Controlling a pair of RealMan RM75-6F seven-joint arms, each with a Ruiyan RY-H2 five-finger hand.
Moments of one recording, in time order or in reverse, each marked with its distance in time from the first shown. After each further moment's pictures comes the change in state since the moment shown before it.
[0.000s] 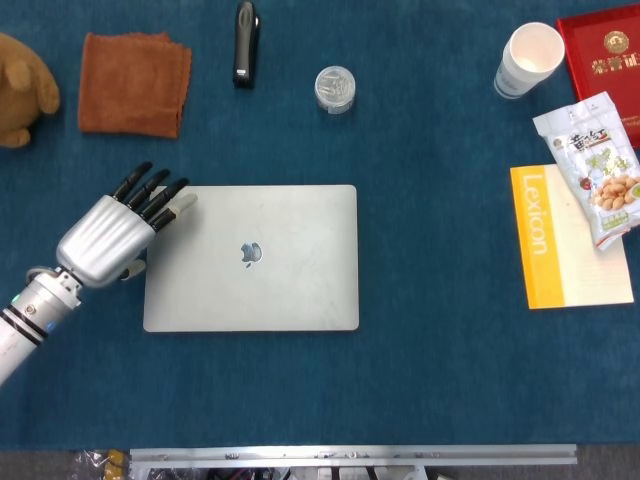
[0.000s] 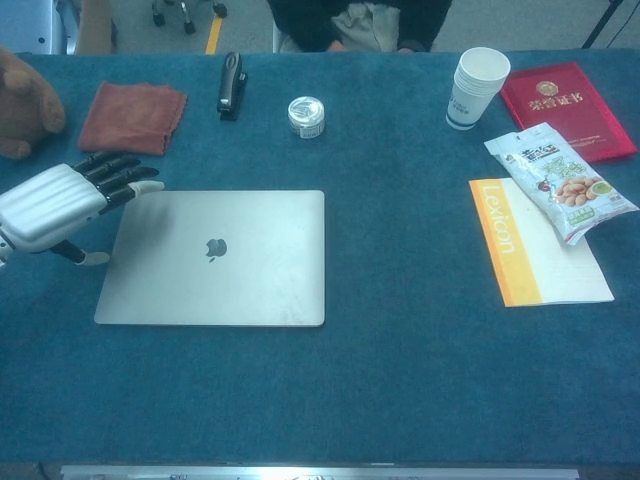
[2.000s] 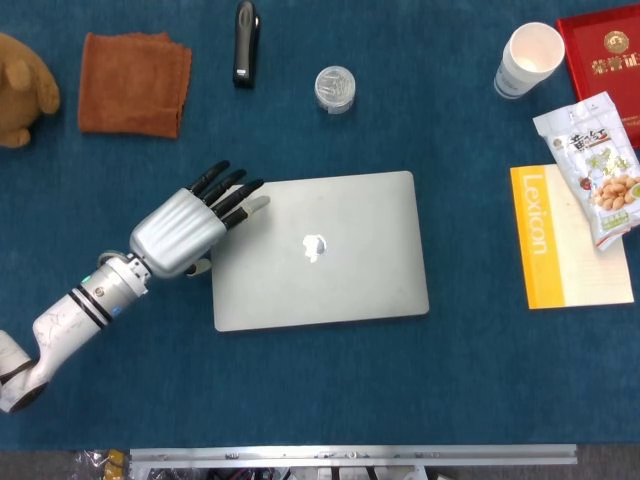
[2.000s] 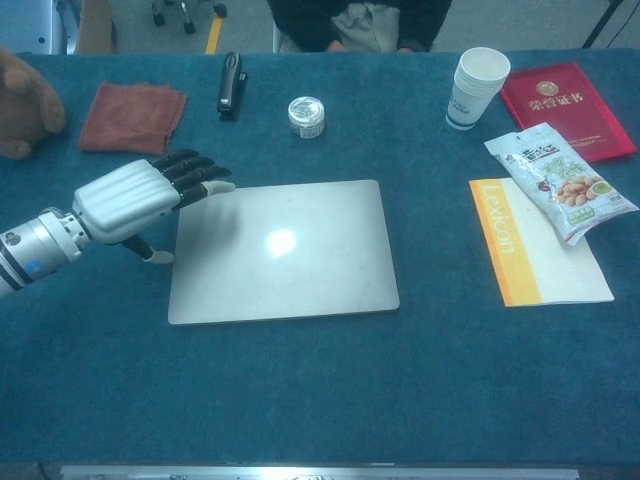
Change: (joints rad) left arm -0.136 -0.037 -0.043 -0.168 0.006 -0.111 0.056; right arm -0.031 0.026 0.013 0.048 0.037 0.024 0.087
